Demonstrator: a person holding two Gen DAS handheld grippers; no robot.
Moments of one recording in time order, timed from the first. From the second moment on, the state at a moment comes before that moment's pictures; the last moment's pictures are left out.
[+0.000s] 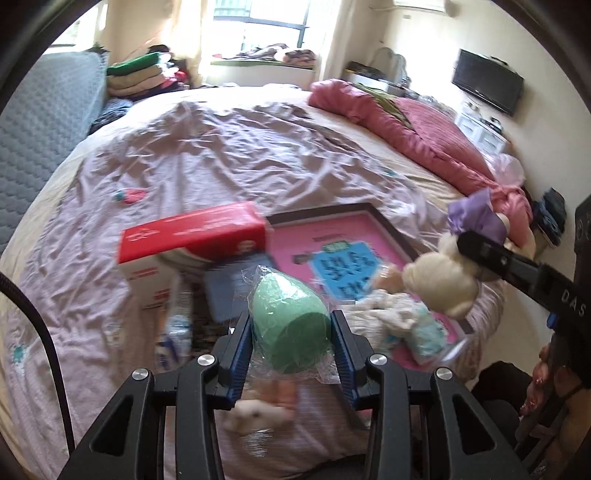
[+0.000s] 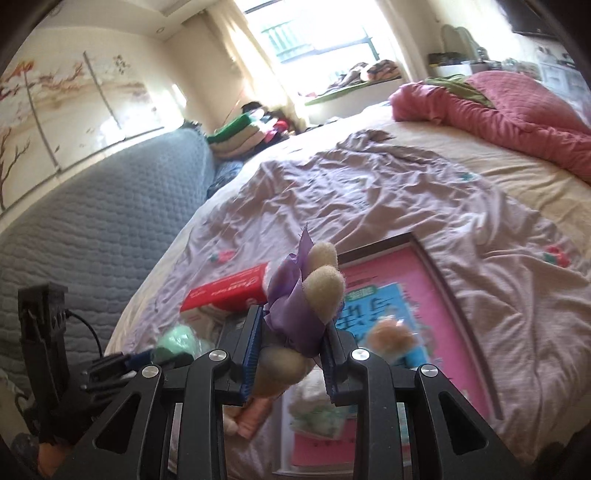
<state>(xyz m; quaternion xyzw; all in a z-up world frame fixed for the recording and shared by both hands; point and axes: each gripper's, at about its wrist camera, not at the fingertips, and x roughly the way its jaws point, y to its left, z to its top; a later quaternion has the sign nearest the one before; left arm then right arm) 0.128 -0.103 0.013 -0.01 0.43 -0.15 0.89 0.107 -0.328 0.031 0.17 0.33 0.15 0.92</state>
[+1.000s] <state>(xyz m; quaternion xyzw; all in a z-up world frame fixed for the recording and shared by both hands) 0.133 -0.235 -0.055 0.04 0.50 -0.23 0.84 0.116 -0.403 -0.025 0.20 0.35 0.11 0.91</state>
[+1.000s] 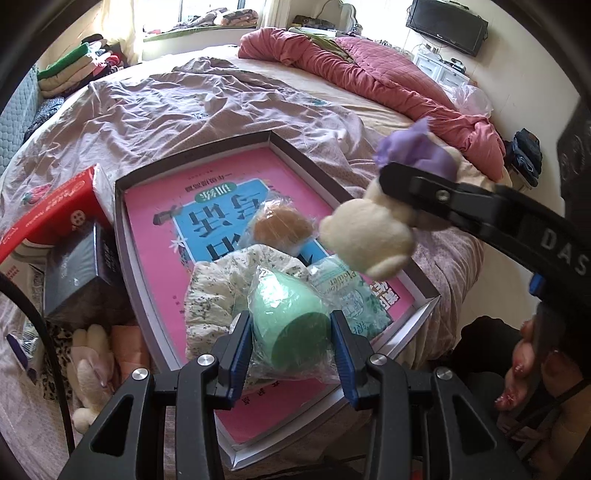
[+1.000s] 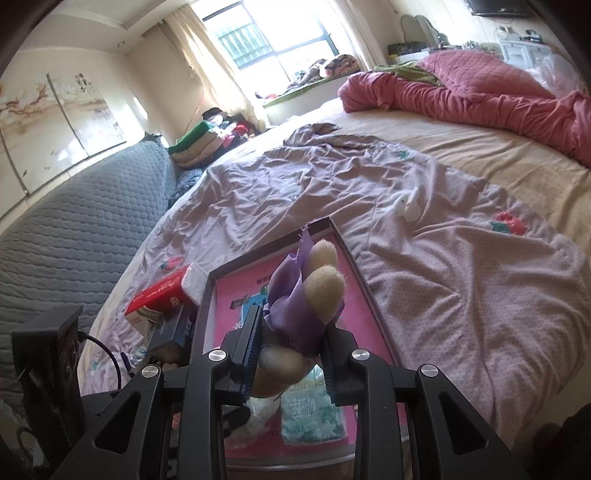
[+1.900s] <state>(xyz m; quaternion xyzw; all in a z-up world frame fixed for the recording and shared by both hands) 0.139 -0.237 -0.075 0.03 0.51 -0.23 0.83 0.161 -0.403 -0.079 0.23 0.41 0.10 0.88</state>
